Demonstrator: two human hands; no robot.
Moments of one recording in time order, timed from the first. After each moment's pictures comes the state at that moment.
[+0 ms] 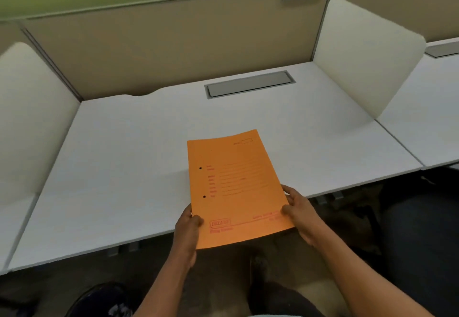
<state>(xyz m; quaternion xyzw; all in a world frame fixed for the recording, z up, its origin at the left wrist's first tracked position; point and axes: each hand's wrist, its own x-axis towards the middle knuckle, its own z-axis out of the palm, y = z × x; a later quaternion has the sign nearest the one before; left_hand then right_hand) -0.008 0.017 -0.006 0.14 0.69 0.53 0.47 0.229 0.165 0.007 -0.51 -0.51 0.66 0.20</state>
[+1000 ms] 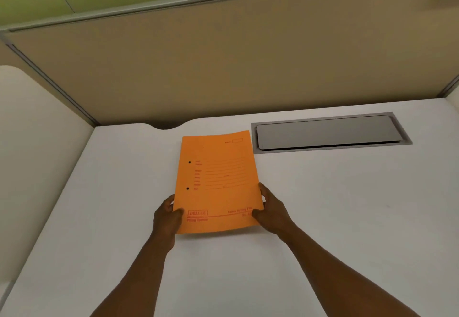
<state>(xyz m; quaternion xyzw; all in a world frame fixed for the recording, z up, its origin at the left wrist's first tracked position) -0.347 0.332 -0.063 0.05 0.85 0.44 0.30 -0.137 0.508 -0.057 -0.42 -0.72 0.55 0.02</state>
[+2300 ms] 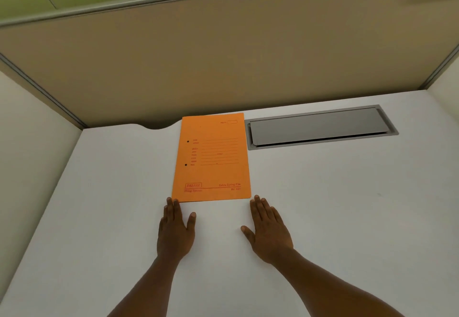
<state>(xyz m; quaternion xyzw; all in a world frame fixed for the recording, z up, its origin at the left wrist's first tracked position) -0.329 0.313 -0.118 0.32 0.93 0.10 0.17 -0.112 0.459 -0.122 -0.35 -0.91 0.20 -0.08</state>
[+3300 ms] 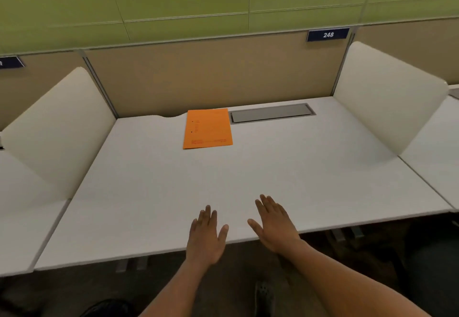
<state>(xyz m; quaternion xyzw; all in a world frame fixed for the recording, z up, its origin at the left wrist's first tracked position) -0.046 0.033 -0.038 0.49 0.86 0.10 0.14 0.127 0.164 -0.016 -0.40 -0.91 0.13 -0.02</state>
